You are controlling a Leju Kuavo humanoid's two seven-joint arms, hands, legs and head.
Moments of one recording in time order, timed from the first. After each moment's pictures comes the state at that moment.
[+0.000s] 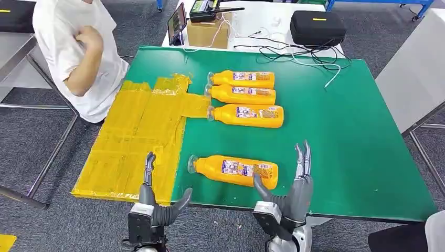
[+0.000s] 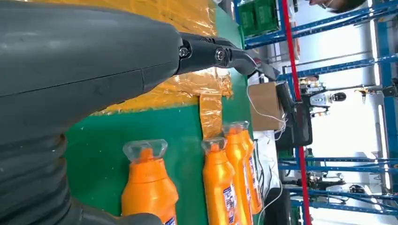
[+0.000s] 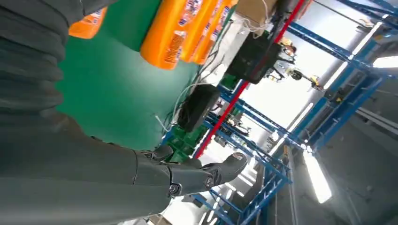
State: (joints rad) left arm 0.12 -0.17 -0.39 -1.36 -0.02 0.66 -0.68; right arm 0.09 0.33 0.05 -1.45 0.63 -0.69 -0.70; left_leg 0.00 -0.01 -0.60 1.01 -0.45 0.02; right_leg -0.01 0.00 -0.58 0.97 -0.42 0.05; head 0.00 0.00
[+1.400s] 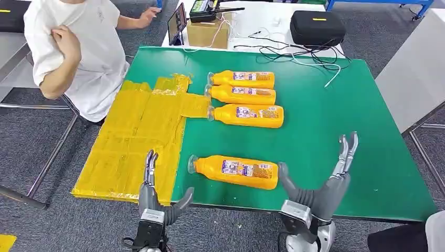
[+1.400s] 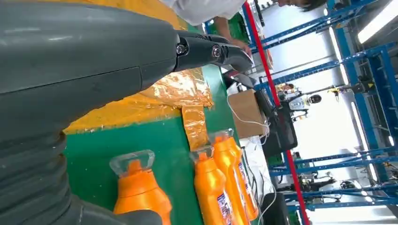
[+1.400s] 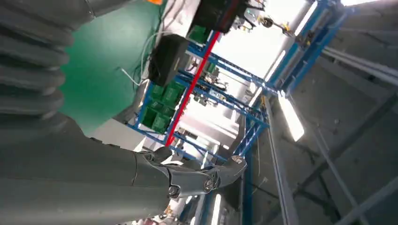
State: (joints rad) left arm 0.12 -0.20 -0.36 -1.35 -0.18 0.70 -0.70; right arm 0.11 0.33 0.01 -1.71 0.59 -0.69 -0.70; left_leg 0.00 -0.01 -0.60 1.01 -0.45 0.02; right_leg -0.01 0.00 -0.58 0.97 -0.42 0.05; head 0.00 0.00
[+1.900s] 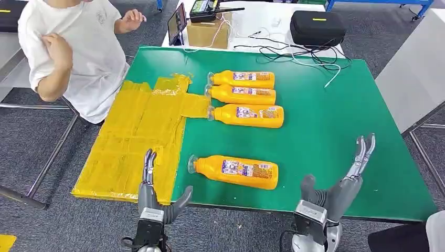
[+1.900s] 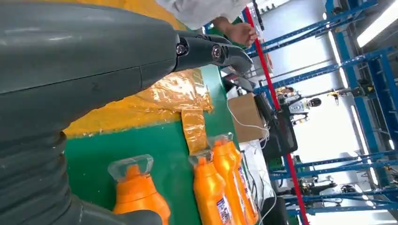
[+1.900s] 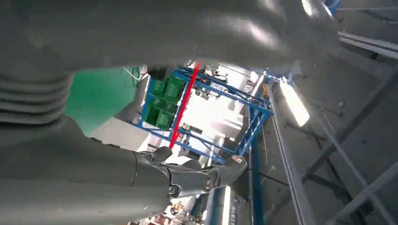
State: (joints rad) left arm 0.12 -0.21 -0.34 -1.35 -0.19 0.70 -0.70; right arm 0.11 0.33 0.00 -1.74 0.52 -0.69 -0.70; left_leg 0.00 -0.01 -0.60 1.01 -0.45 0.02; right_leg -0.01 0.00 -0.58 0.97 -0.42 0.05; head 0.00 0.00
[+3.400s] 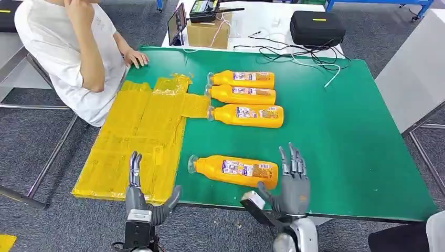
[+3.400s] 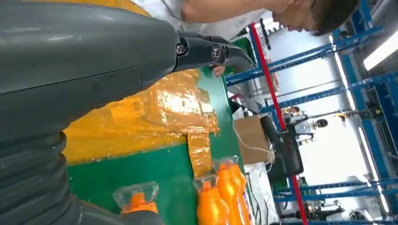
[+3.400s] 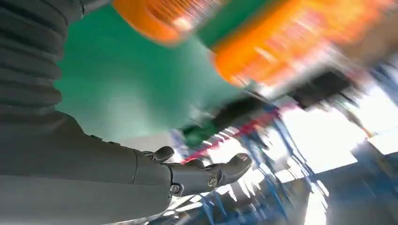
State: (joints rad) left arm 0.17 -0.23 -0.26 -1.41 -0.20 0.70 -0.70; right arm -0.01 0.28 -0.11 -1.20 1.22 -0.69 -0.35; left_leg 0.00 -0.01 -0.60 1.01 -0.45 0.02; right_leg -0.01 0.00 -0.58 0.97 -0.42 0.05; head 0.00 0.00
